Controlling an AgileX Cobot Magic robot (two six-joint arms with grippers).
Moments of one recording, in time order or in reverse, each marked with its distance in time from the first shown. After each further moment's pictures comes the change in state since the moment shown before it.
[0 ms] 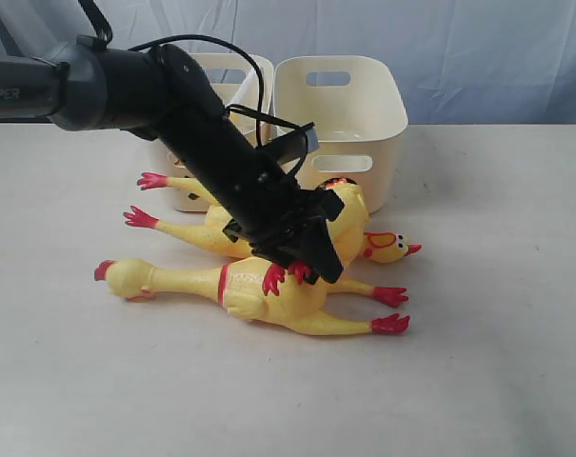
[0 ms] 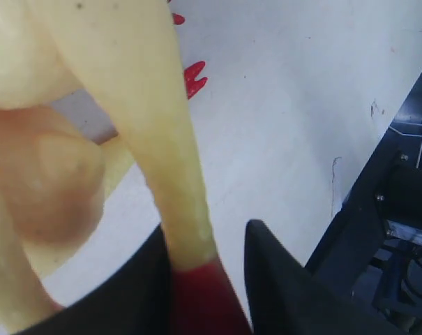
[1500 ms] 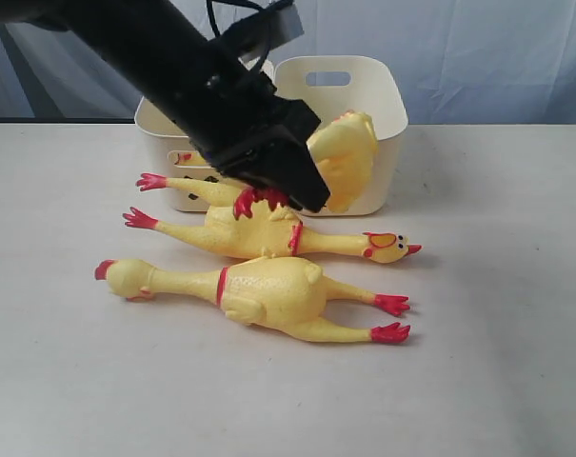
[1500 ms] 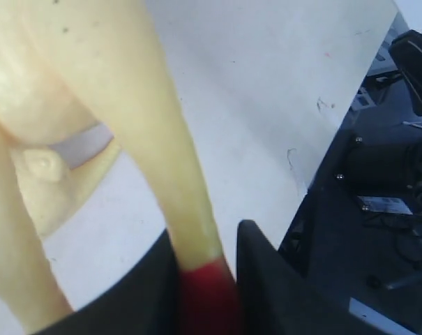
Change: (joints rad) left arm 0.000 -0.305 -0.027 0.100 0.063 -0.012; right arm 0.000 0.000 0.000 0.000 0.000 0.000
